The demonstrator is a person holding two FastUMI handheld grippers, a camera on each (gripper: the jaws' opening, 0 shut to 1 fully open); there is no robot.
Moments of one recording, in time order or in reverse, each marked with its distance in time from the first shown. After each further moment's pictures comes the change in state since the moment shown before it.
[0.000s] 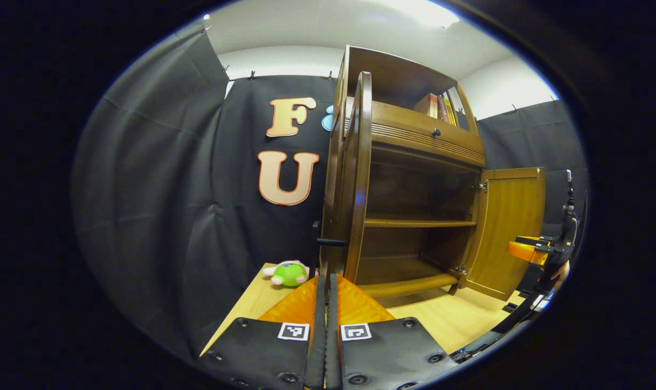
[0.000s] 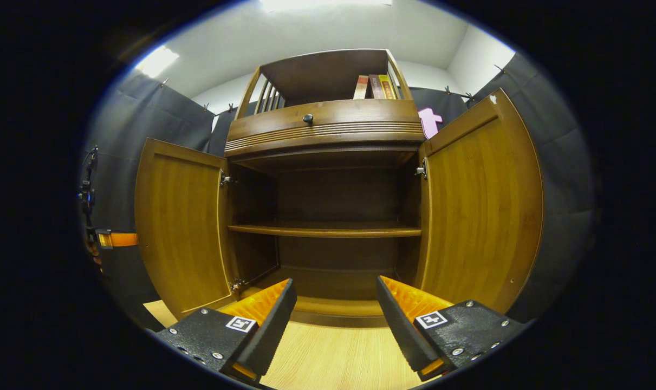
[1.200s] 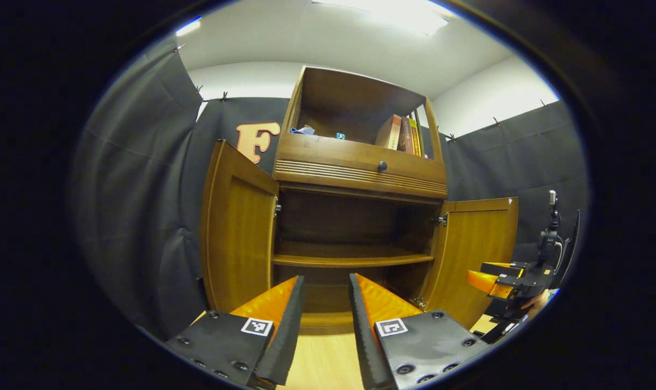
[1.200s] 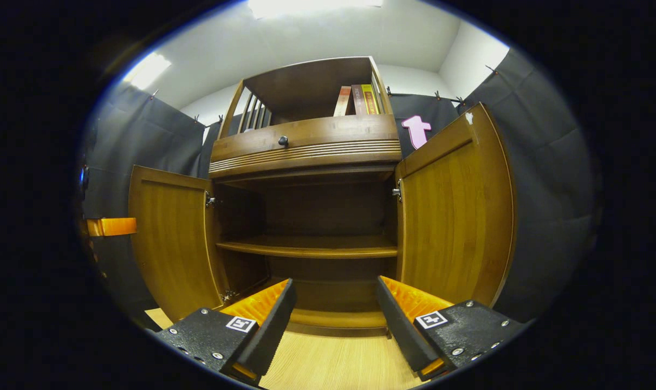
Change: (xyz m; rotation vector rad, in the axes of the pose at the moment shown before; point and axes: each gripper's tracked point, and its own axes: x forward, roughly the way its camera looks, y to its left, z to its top) left arm 0.020 -0.161 0.091 0.015 -0.115 -0.050; right arm -0.006 -0.054 0.056 0.023 -0.040 -0.024
